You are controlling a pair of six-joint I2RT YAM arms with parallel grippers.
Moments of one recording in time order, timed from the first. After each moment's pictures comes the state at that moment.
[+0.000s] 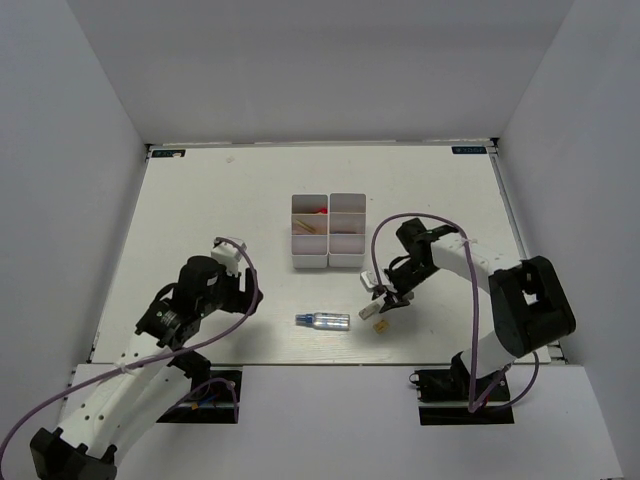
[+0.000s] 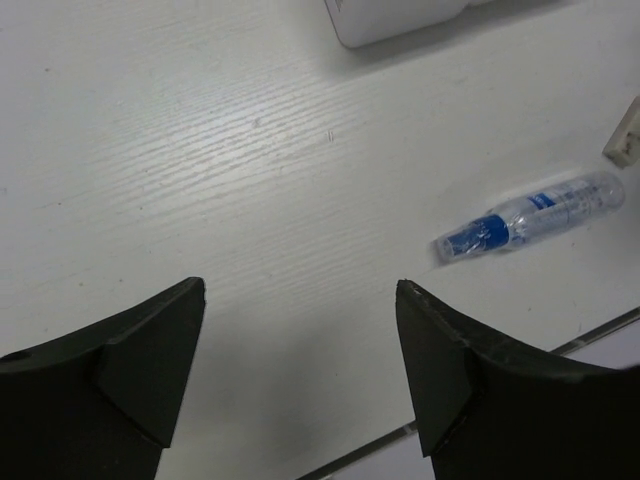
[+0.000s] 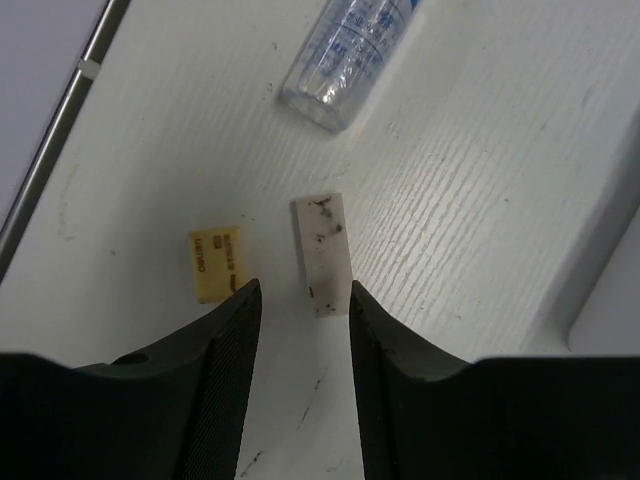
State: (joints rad) left arm -0.48 0.62 0.53 -0.58 0.04 -0.20; right arm 0.44 1.52 0.86 -0.92 -0.86 -1.66
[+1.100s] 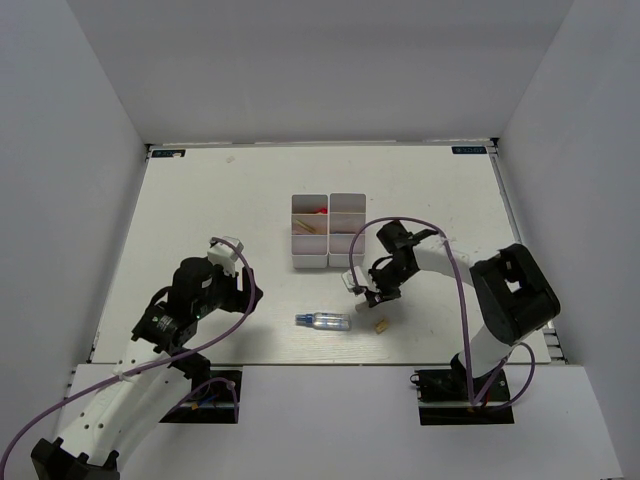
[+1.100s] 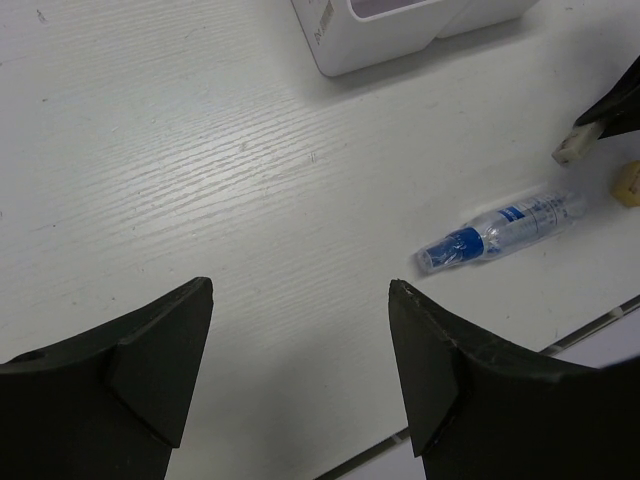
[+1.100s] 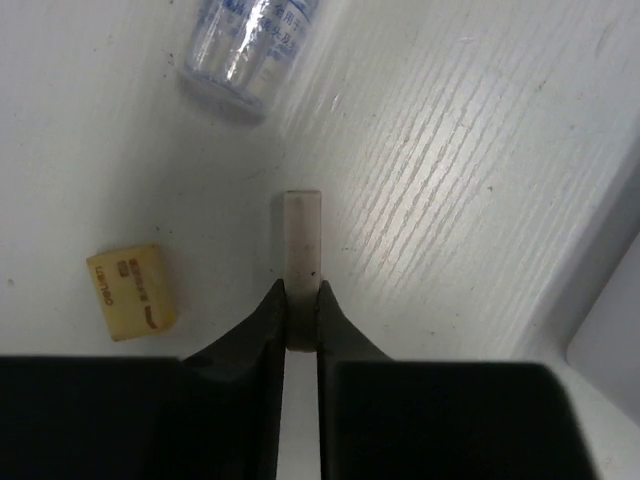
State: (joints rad) left arm -0.44 0.56 0.52 -0.55 0.10 -0.19; right arm 0.55 1.63 0.87 -0.69 -0.68 -1.43
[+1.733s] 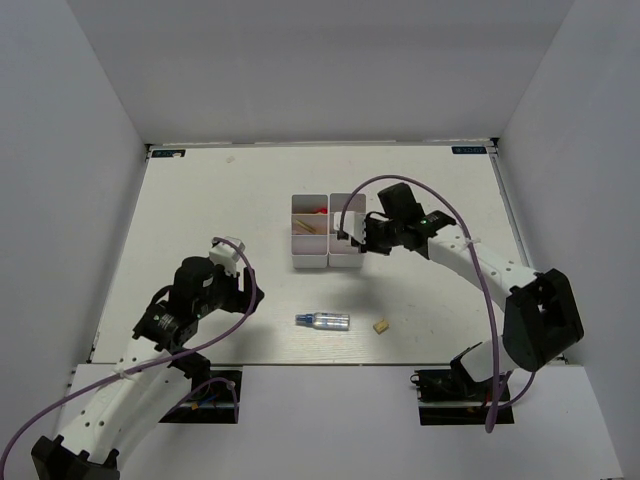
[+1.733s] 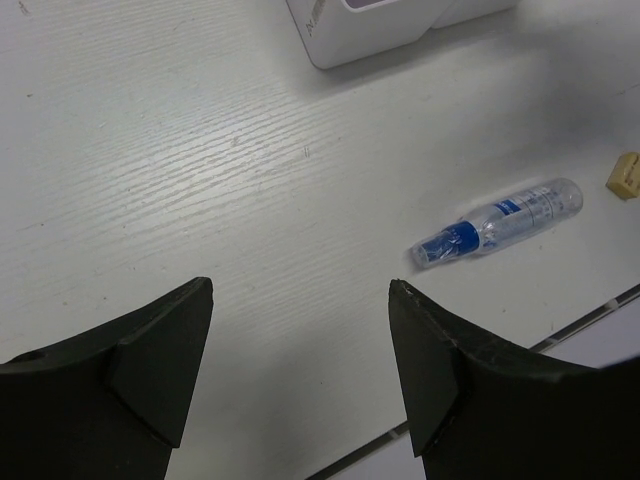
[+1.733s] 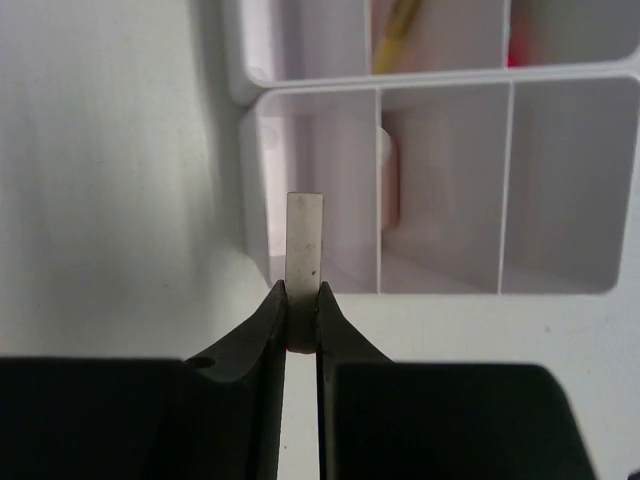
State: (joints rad) left arm -0.44 0.57 0.52 -0.55 0.11 -0.19; right arm 0.58 1.46 1.06 -0.49 -0.43 -0.99
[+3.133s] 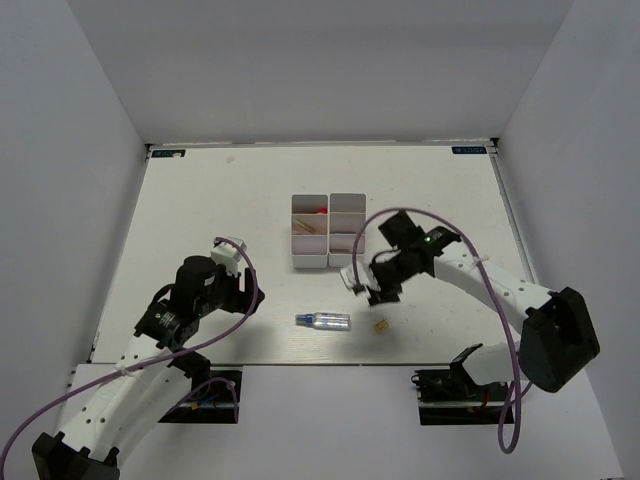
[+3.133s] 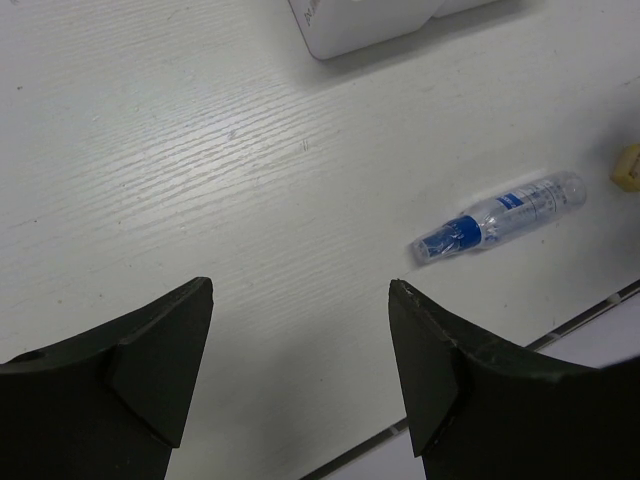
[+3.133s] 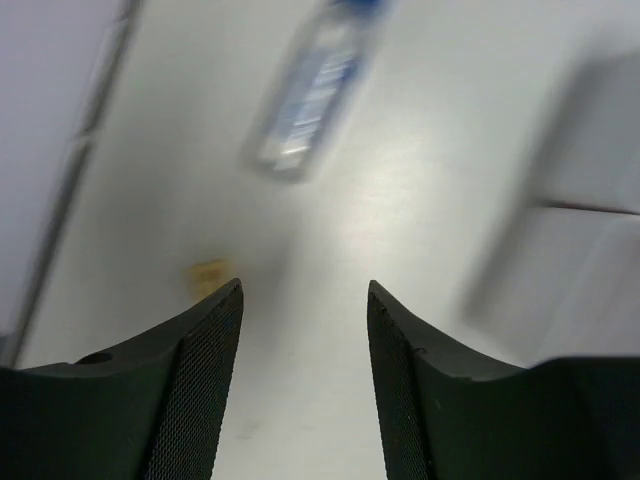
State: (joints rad) left arm -0.44 0.59 0.52 -0.55 0.12 -0.18; right arm 0.65 1.35 1.00 -0.81 -0.66 -1.23
